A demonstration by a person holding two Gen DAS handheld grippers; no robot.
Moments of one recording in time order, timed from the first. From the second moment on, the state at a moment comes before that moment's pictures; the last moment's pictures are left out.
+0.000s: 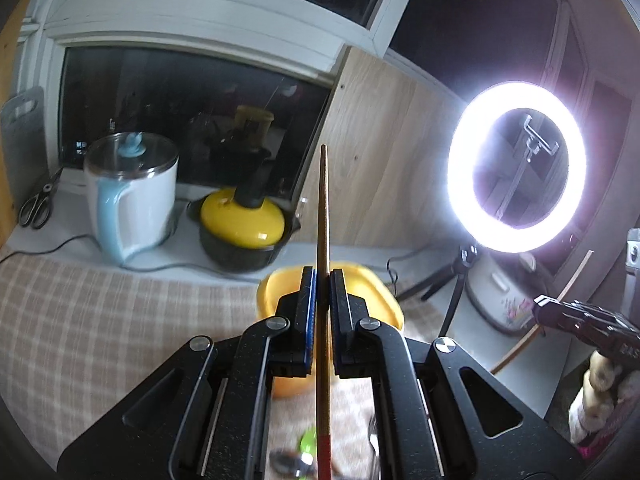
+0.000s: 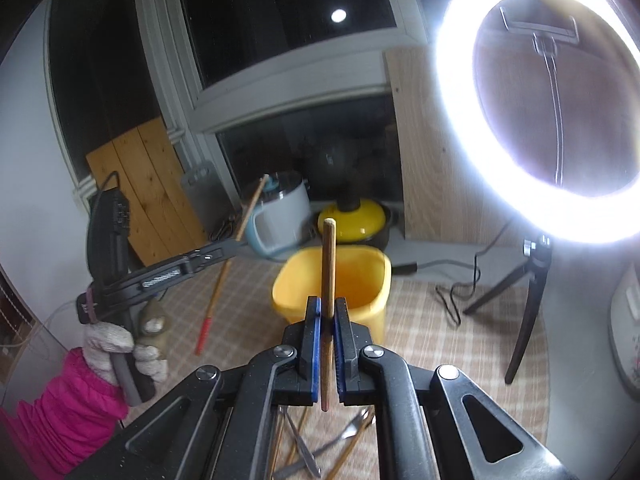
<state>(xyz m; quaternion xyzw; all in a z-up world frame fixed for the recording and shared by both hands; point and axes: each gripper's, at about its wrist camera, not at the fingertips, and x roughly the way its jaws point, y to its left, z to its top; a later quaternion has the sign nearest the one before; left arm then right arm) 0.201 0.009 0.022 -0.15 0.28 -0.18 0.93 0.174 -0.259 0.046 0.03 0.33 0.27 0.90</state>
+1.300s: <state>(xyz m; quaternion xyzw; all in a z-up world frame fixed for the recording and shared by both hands) 0.286 -0.009 -0.013 -0.15 0.27 -0.15 0.94 0.269 -0.232 0.027 0.05 0.34 0.22 0.91</state>
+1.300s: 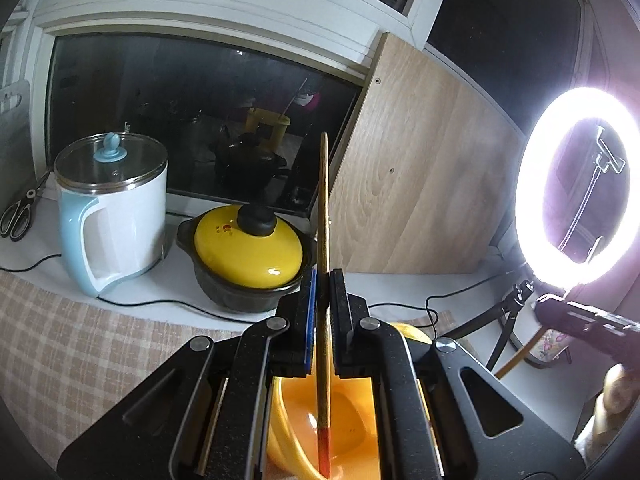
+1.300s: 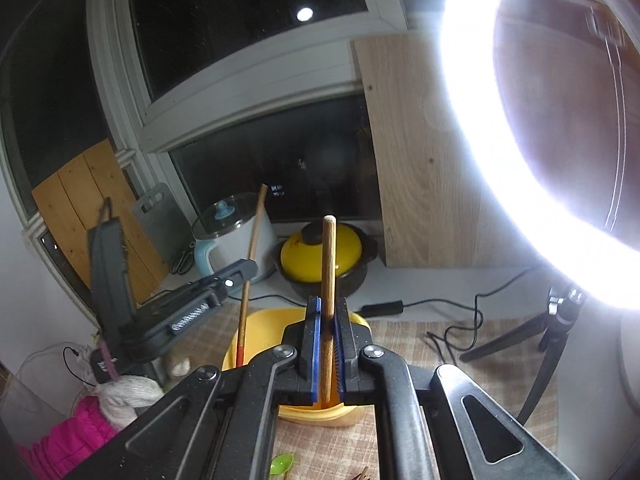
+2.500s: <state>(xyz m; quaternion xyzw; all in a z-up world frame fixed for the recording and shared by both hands) 0.233 -0.026 -0.041 -0.10 0.35 -0.17 0.92 0.276 -0.215 -0.037 0.05 0.40 0.23 0.89</state>
